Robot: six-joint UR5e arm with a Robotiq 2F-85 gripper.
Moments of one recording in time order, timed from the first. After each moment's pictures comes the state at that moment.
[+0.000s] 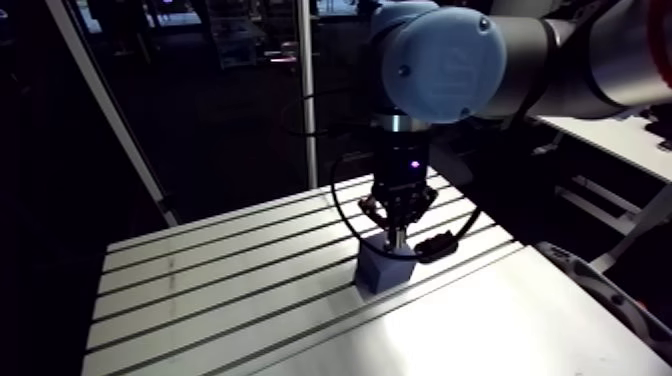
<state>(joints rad) -0.43 -1.34 1.93 -1.93 -1.66 -1.88</state>
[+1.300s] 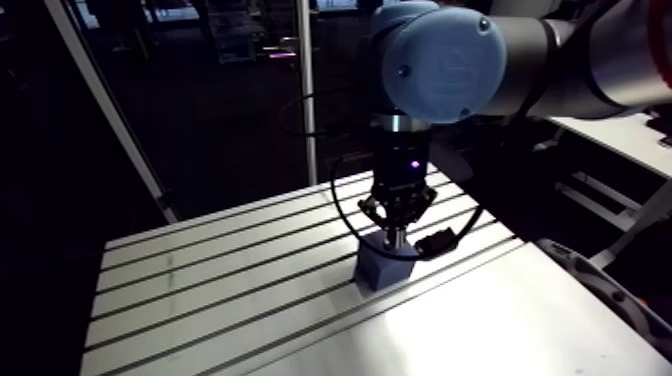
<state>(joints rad) -0.44 -1.33 1.93 -1.93 -1.66 -1.89</state>
